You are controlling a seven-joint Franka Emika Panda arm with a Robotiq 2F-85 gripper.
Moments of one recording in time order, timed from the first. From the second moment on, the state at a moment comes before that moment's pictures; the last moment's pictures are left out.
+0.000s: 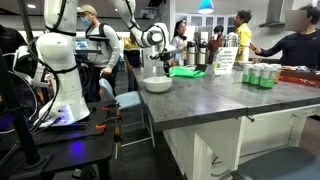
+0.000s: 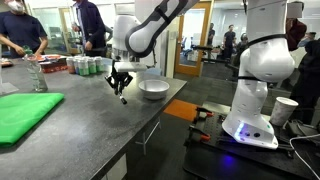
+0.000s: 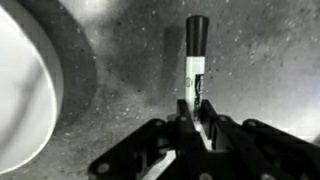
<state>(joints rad) 0.17 0.24 0.11 -2.19 -0.08 2.62 0.79</state>
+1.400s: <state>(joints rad) 0.20 0.16 0.17 -2.35 0.07 2.64 0.32</state>
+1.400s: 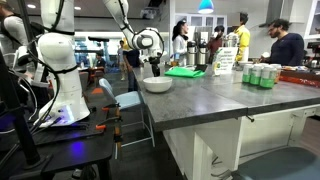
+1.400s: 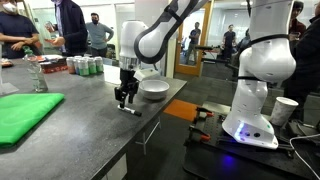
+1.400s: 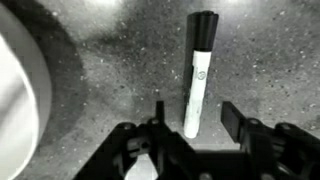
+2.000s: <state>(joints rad) 0.20 -0.06 0.17 -2.35 0.04 2.48 0.37</state>
